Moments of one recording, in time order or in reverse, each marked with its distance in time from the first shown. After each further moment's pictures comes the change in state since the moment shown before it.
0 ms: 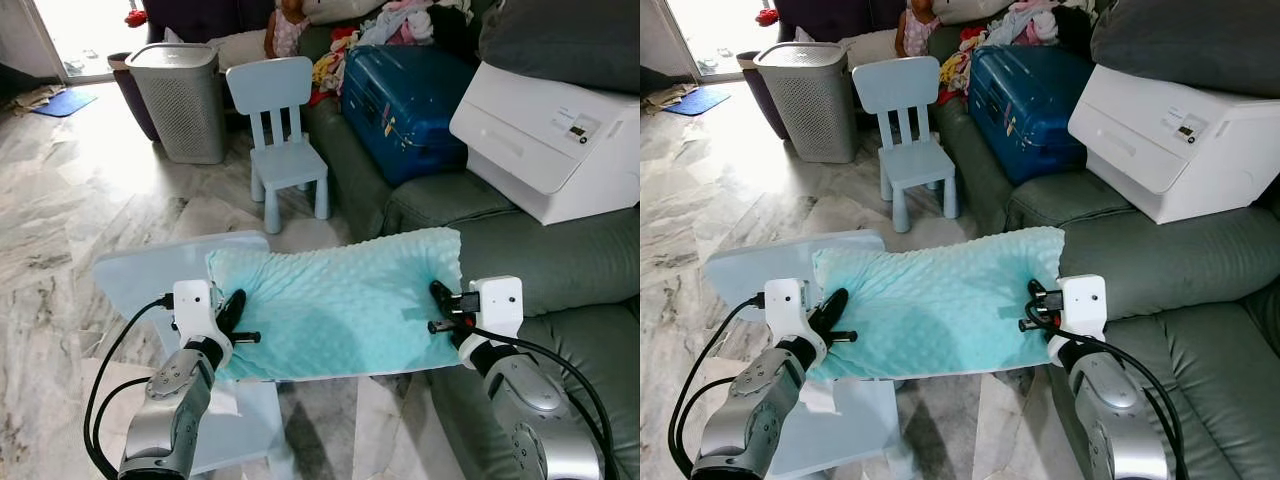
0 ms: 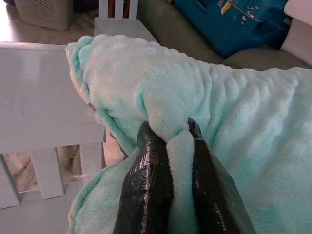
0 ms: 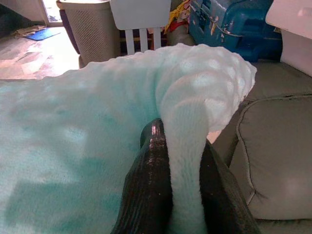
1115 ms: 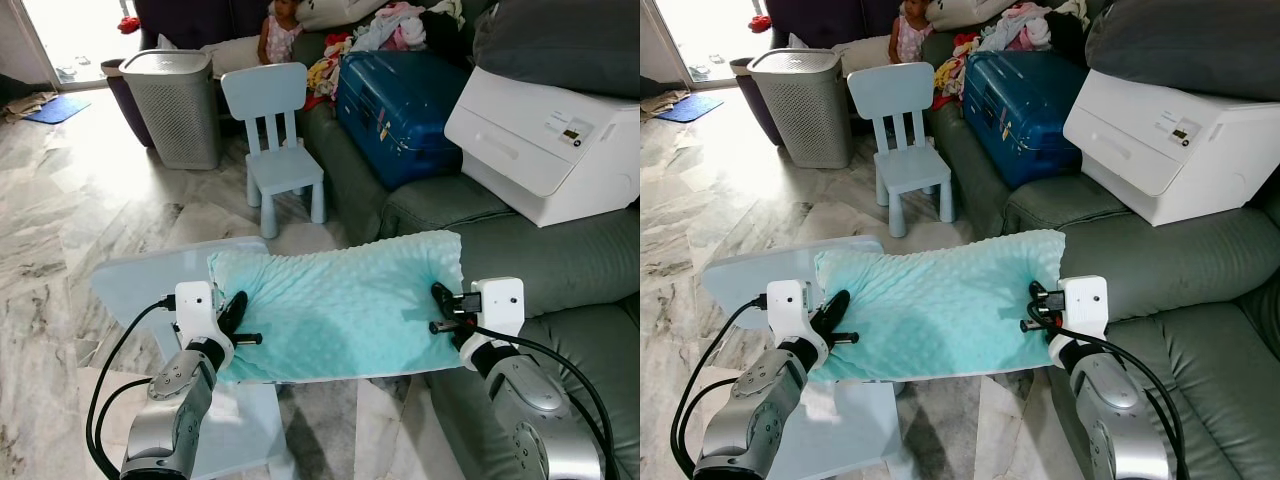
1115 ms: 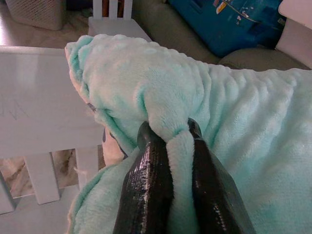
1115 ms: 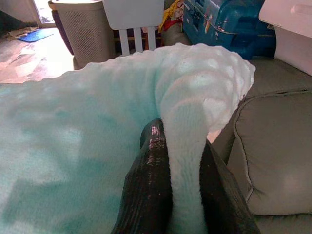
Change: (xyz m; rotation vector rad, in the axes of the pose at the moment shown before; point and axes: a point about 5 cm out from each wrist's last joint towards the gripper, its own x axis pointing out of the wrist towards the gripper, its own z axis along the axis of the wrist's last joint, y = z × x) left arm 0.001 -0.002 -0.002 -0.006 0.011 -0.005; right arm 0.000 -0.002 -0.001 0.016 0.014 -0.007
